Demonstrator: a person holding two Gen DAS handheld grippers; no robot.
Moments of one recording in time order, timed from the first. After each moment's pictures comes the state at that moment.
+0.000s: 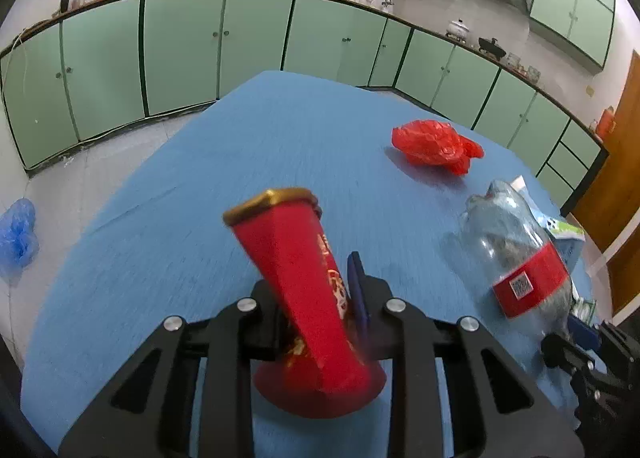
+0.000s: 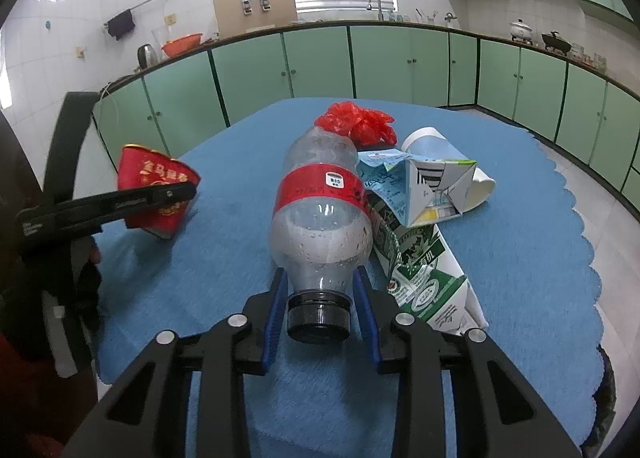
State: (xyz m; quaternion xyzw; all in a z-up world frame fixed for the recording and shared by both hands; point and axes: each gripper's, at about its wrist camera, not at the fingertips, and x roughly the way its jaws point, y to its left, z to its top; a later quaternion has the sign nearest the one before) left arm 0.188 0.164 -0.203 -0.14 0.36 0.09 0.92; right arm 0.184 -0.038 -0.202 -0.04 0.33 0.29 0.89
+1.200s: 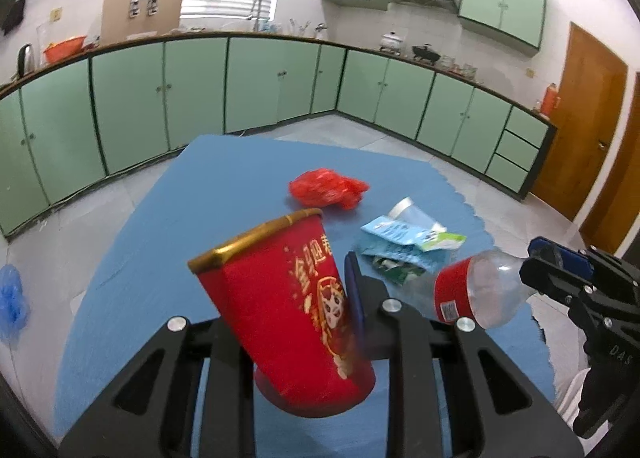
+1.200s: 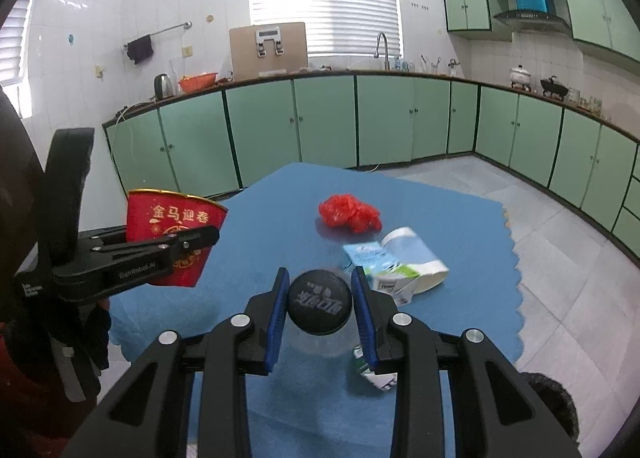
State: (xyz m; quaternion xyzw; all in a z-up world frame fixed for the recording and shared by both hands) left arm 0.159 0.095 -0.119 -0.08 0.30 -0.01 0.95; right arm 0.156 -0.079 -0.098 -0.04 0.25 0.31 0.92
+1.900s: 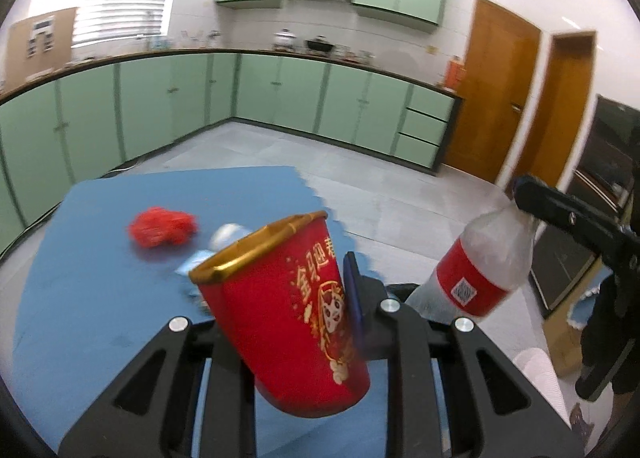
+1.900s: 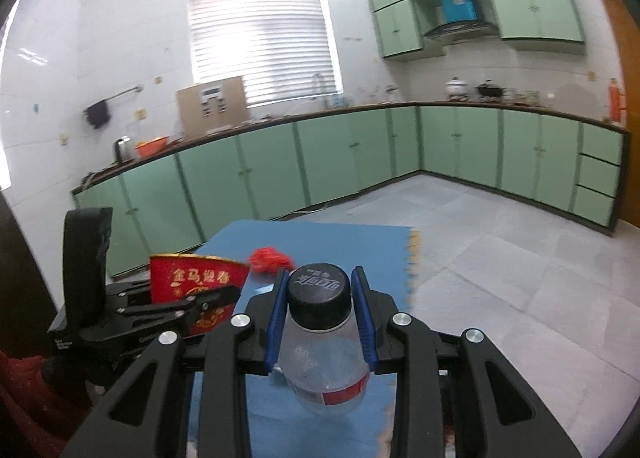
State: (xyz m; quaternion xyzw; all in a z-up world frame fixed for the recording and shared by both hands) left arm 0.187 -0.050 -0.092 -0.03 0.29 -0.19 0.94; right arm 0.135 -0.230 -0.040 0.04 0.21 0.20 0.96
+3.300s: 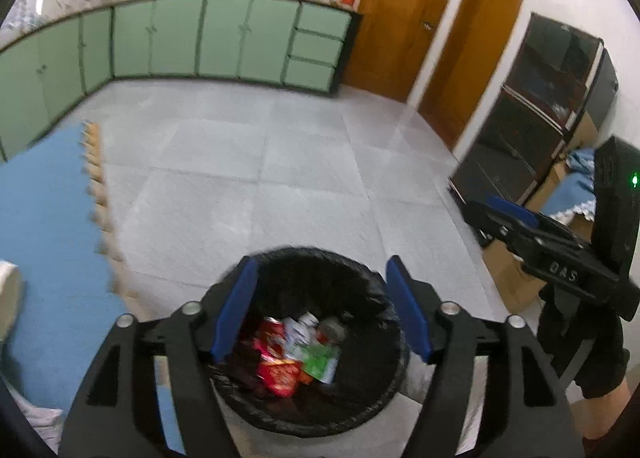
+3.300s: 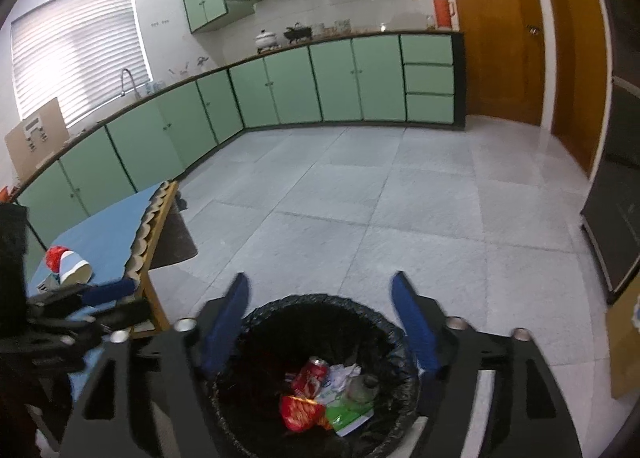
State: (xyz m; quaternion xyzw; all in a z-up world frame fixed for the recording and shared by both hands) left arm 0.264 -0.257 -0.185 0.02 0.37 -0.35 0.86; right arm 0.148 -0.443 -0.162 0.13 0.29 -0.08 0.95
